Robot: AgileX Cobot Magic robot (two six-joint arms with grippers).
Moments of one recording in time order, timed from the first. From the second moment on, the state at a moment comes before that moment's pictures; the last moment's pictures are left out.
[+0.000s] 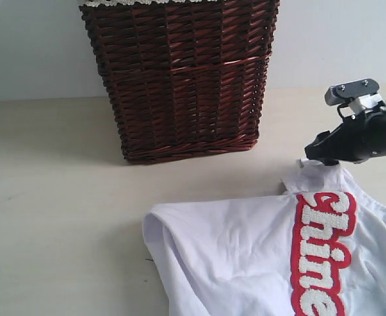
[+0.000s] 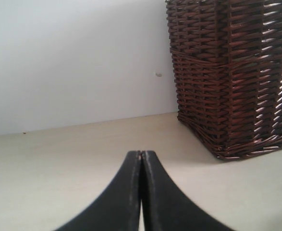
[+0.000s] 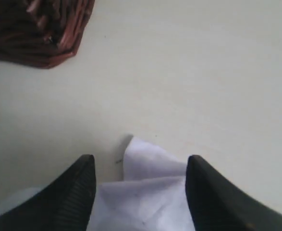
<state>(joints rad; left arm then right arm) -0.17 0.01 0.00 0.49 0.13 -0.42 -0.05 1.97 -0.97 1.62 0.35 -1.88</state>
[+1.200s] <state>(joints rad) -0.17 0.01 0.00 0.49 0.13 -0.42 -0.05 1.90 -1.01 1.62 0.04 -1.93</state>
